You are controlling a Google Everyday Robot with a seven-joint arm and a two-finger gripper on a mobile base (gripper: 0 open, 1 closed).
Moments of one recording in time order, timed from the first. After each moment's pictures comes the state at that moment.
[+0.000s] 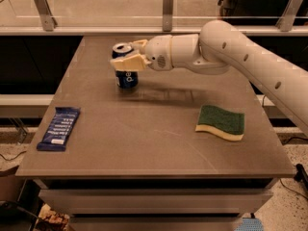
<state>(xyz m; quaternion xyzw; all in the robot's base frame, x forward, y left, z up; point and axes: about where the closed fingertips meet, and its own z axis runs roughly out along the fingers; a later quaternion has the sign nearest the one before) 0.643 0.079 0.903 -0.47 0.61 0.39 0.49</state>
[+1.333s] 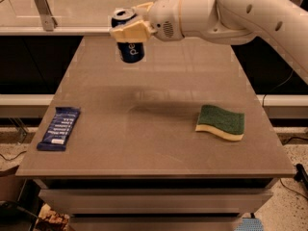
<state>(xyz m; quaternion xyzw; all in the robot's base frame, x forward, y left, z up) 0.623 0.061 1.002 -0.49 0.61 0.32 0.53</state>
